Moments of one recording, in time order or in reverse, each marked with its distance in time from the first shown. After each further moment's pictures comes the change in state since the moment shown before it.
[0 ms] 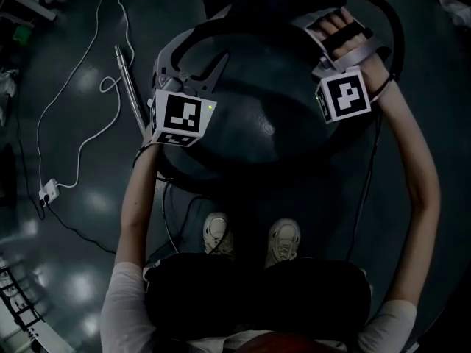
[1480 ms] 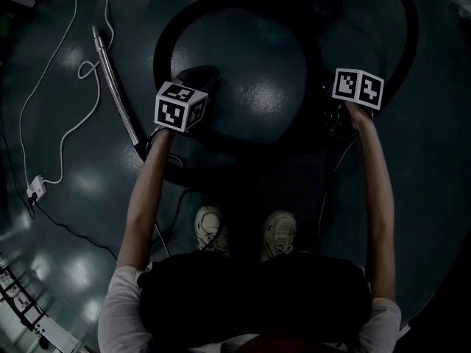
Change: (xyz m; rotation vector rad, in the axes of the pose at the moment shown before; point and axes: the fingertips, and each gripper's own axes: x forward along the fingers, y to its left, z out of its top) left arm 0.026 -0.125 -0.198 -0.630 0.361 -0.347; right arm 0.019 0.259 -0.052 2.347 0.422 0.343
